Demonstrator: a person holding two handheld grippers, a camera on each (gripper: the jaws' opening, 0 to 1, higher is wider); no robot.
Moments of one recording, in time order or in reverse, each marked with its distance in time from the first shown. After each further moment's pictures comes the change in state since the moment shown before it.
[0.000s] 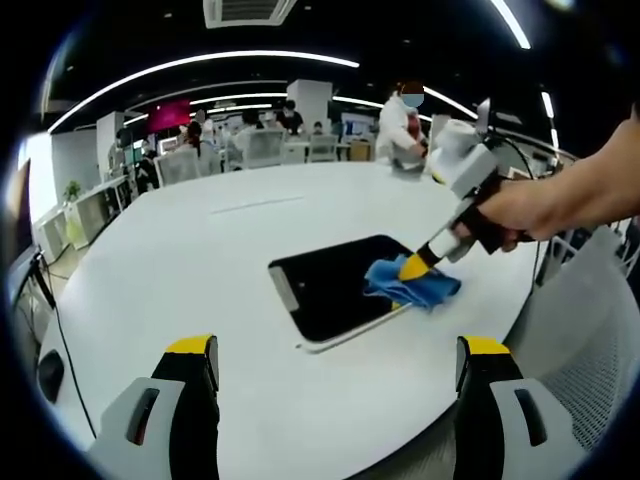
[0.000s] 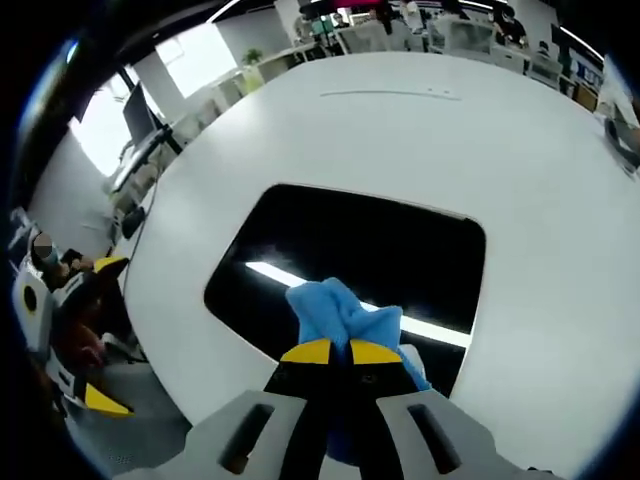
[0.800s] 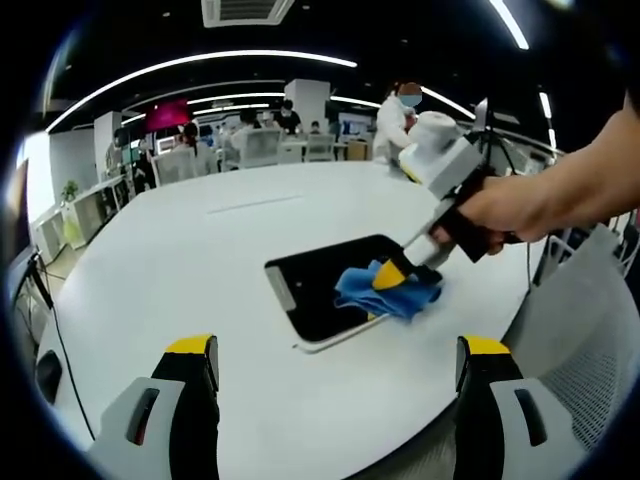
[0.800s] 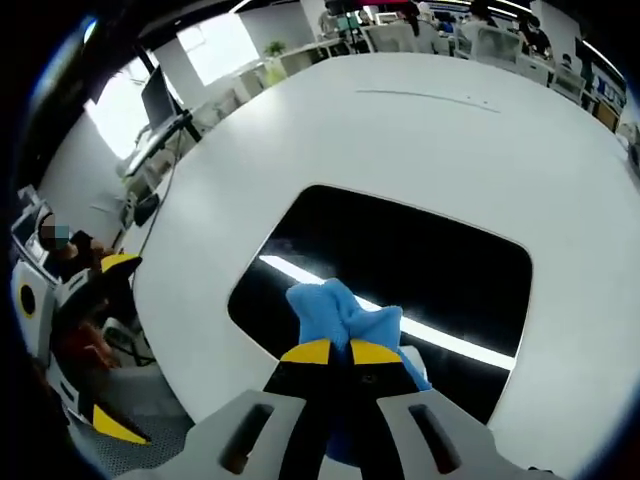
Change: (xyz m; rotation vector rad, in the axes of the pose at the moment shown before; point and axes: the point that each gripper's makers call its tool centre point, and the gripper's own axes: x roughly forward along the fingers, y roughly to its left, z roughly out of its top) left arm 0.001 -0.003 -0.001 -0.002 0.005 -0.017; right arm 0.016 0.033 0.013 -0.072 0.010 0.053
